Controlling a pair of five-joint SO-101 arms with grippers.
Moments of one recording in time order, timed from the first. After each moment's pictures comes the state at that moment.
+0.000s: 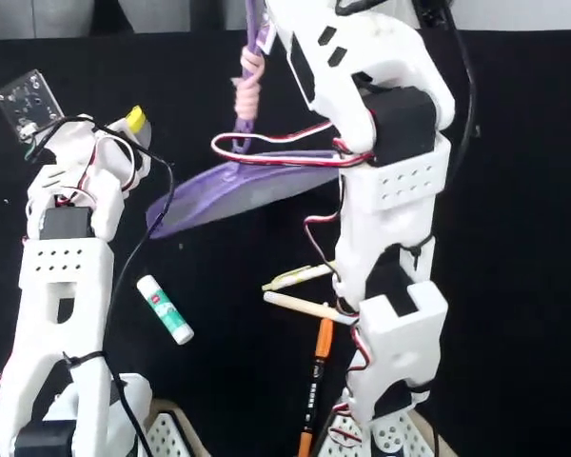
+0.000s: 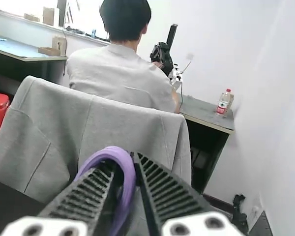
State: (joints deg) left arm -8.9 -33.5 38.1 29.1 23.9; right arm -17.5 21.6 -79.9 62.6 13.9
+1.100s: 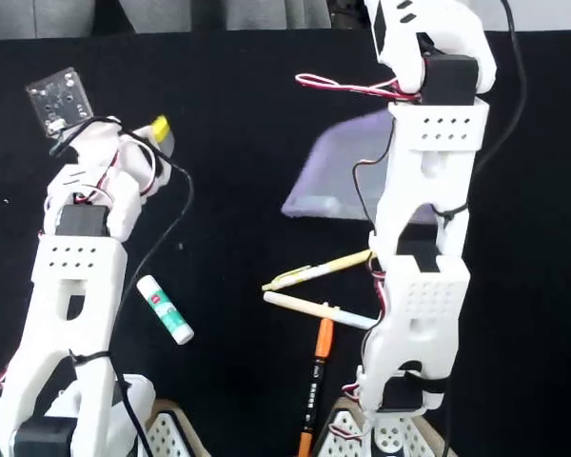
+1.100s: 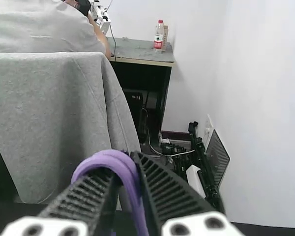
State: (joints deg) left arm -4.2 -32.7 37.5 32.7 21.4; right arm 0.2 33.2 -77.4 57.5 5.4
